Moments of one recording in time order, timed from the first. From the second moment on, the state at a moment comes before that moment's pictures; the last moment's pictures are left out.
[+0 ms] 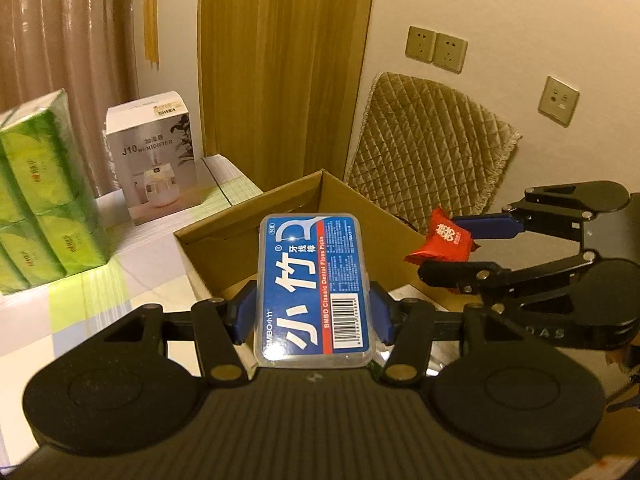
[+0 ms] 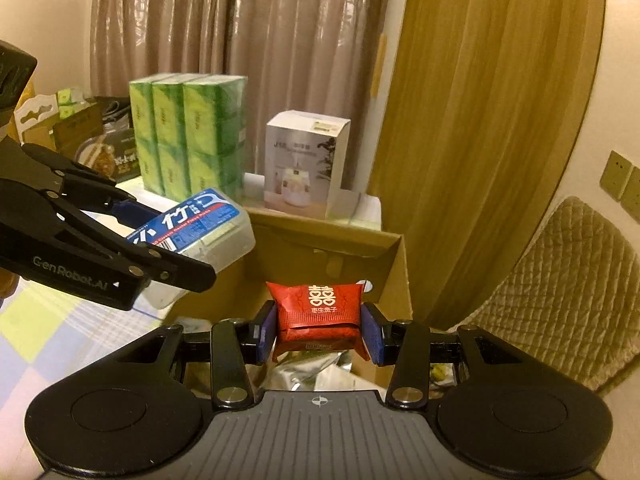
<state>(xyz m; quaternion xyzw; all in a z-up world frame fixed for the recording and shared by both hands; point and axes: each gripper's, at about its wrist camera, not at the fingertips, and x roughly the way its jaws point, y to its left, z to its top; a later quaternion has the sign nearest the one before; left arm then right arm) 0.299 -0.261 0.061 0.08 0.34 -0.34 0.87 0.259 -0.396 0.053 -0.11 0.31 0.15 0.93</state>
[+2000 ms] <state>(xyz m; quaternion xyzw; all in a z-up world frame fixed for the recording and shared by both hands) 0.274 -0.214 0.062 0.05 0.34 -0.30 0.89 0.265 -0.385 0.060 -0.13 0.34 0.16 0.92</state>
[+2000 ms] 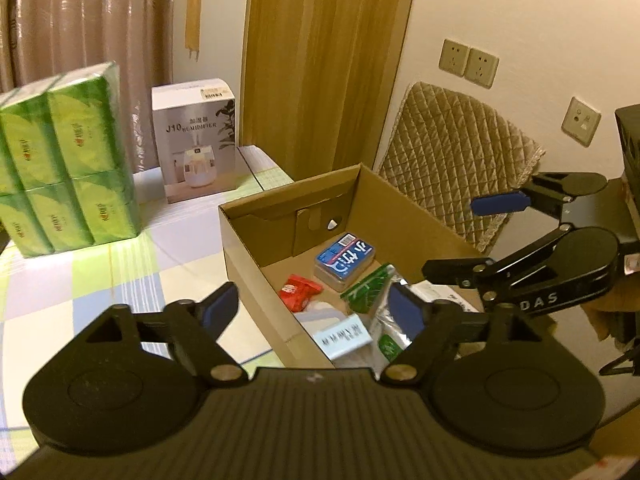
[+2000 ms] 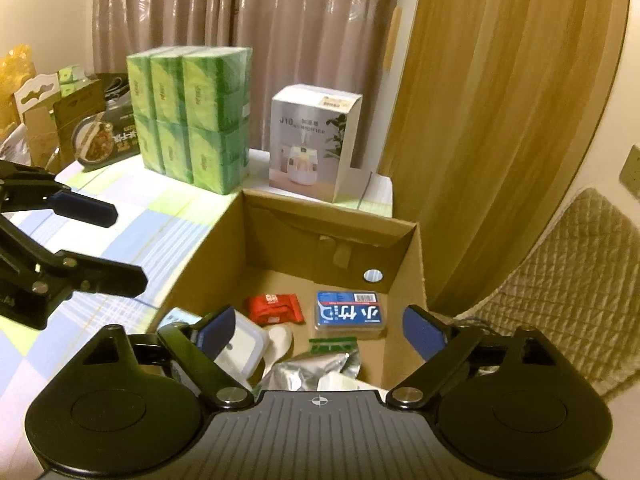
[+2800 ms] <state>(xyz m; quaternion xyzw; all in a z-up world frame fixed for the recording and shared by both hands) 0.123 -0.176 0.105 0.05 0.31 -0.26 0.91 0.116 -0.391 0.106 -0.11 0.33 0.15 0.93</state>
